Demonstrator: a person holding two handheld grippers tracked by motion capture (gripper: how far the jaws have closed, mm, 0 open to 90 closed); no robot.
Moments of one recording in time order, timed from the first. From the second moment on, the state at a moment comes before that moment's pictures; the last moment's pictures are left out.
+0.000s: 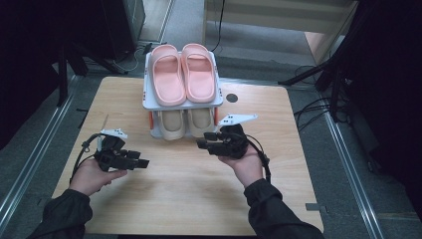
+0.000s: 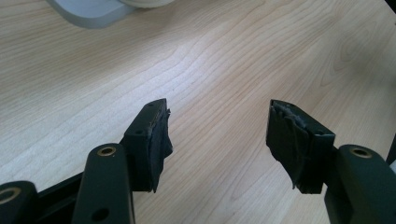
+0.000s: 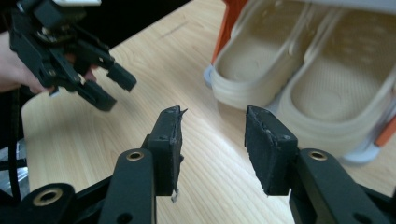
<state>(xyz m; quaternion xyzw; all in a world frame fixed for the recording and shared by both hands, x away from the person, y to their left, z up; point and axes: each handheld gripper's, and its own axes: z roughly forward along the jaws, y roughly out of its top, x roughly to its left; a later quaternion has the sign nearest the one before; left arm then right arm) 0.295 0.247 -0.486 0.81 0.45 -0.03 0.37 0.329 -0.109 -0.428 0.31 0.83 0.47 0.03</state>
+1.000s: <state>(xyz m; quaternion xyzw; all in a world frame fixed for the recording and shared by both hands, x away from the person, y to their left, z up) 0.311 0.224 -0.484 0.82 0.43 -0.03 0.38 0.315 -0.143 -0.486 0.33 0.83 0.45 0.03</state>
